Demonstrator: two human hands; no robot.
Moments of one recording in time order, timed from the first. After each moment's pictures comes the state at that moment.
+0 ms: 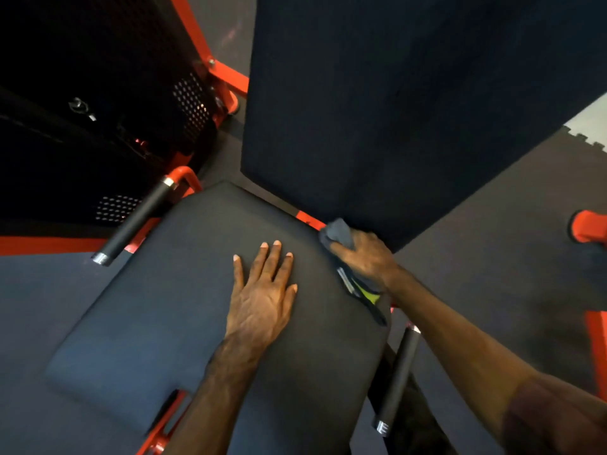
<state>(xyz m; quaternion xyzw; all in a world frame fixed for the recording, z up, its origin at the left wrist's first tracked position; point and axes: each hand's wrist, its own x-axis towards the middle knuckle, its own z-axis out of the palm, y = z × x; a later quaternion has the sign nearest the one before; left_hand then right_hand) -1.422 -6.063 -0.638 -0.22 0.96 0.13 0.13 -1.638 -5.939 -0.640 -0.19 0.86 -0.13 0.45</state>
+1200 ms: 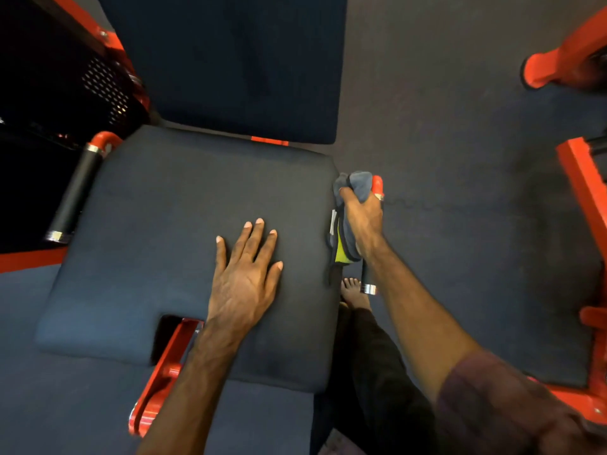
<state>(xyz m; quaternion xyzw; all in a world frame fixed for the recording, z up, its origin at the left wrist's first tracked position) -1.321 -5.982 -0.624 -0.07 0.98 0.12 0.11 -1.498 -5.795 -0.641 0.23 0.81 -0.50 0.19</state>
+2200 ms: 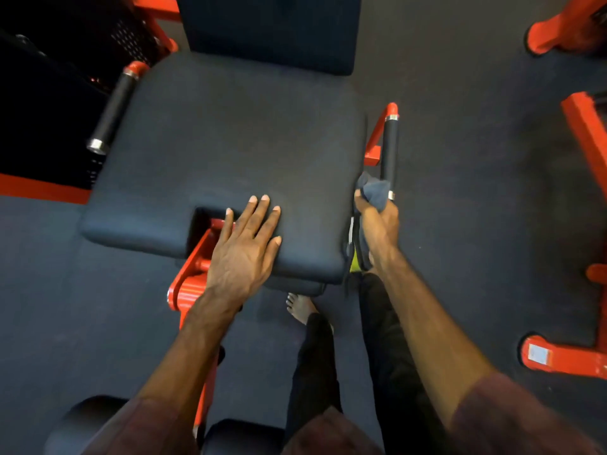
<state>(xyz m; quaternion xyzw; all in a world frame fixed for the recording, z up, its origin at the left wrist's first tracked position) -1.163 -5.990 -0.599 -0.01 0.99 0.10 0.08 -1.289 -5.763 -0.626 0.31 0.75 -0.55 0.18</state>
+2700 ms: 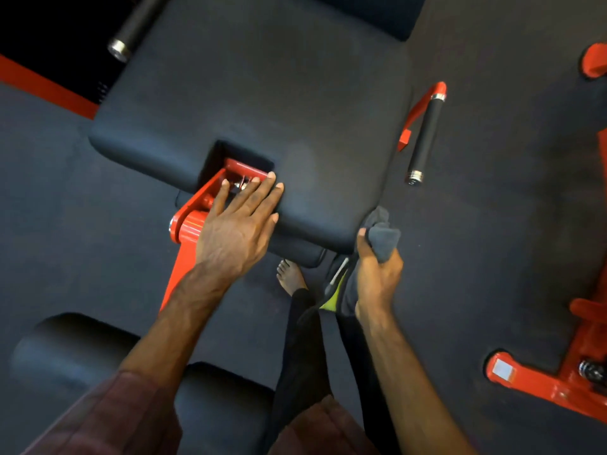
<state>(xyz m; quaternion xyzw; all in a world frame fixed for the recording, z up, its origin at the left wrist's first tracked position) -1.095 -5.986 -0.596 -0.07 0.99 0.09 0.01 -1.163 -5.754 -0.601 0.33 0.75 -0.56 0.13</state>
